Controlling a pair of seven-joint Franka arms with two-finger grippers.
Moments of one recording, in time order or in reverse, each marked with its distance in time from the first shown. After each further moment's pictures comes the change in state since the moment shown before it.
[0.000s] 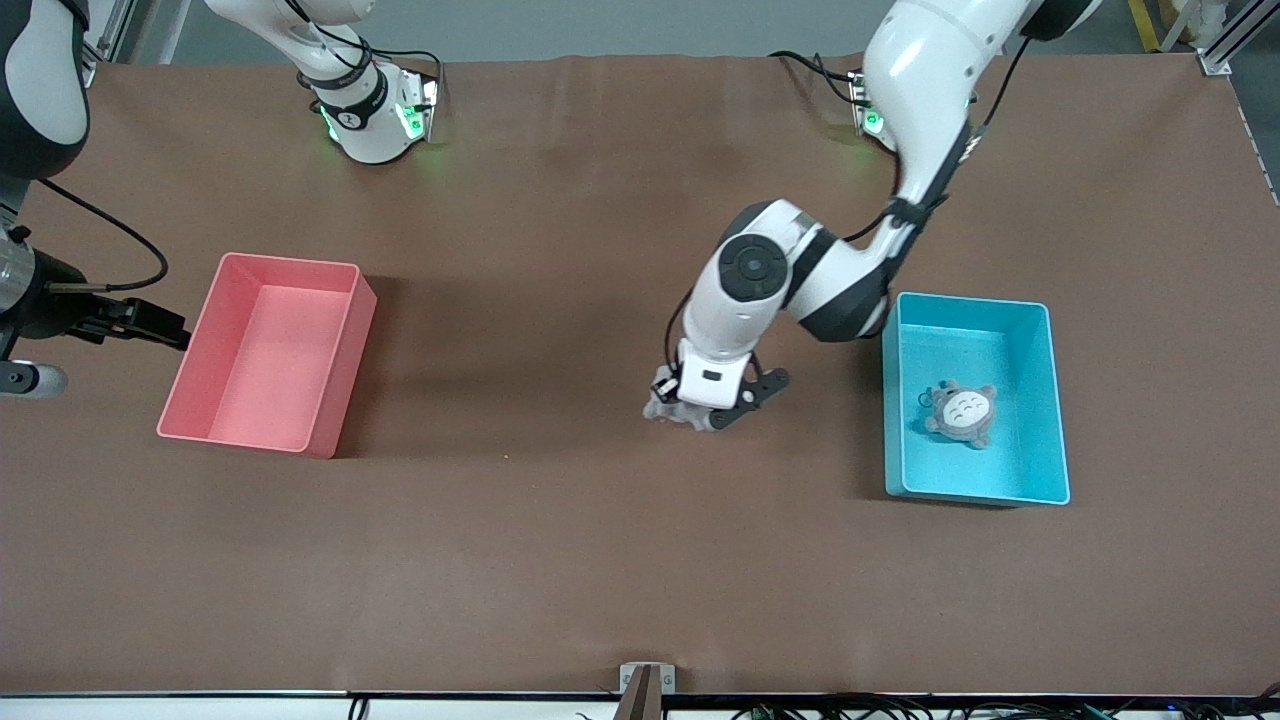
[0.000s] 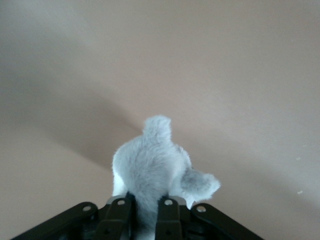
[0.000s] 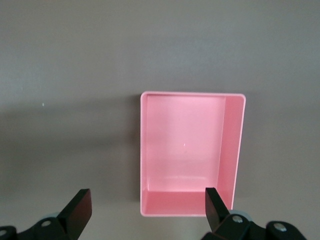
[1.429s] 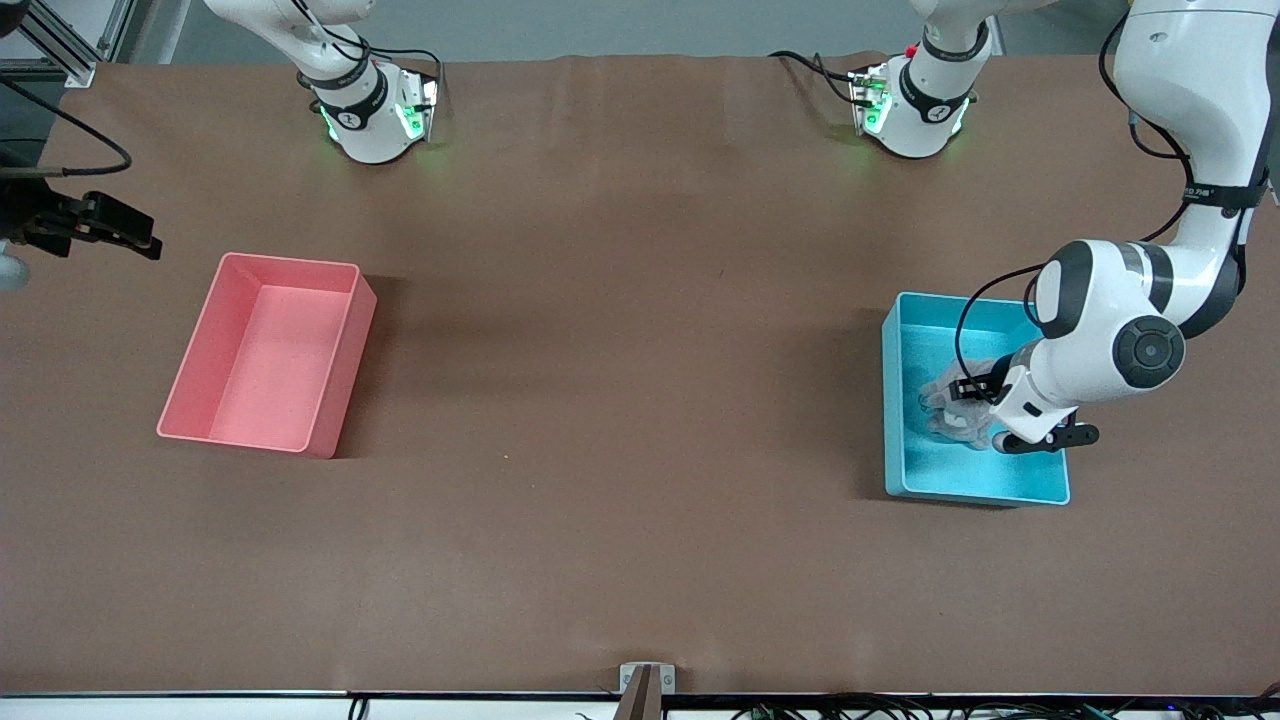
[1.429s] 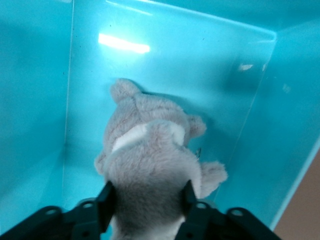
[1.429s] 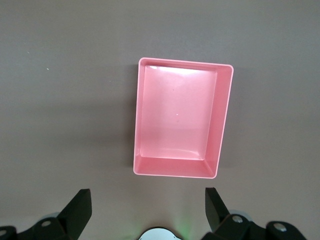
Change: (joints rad) left arm 0.586 -0.157 -0.006 -0.367 0.036 -0.050 0.893; right arm 0.010 -0.197 -0.028 -0.065 0.001 -0.121 -0.071
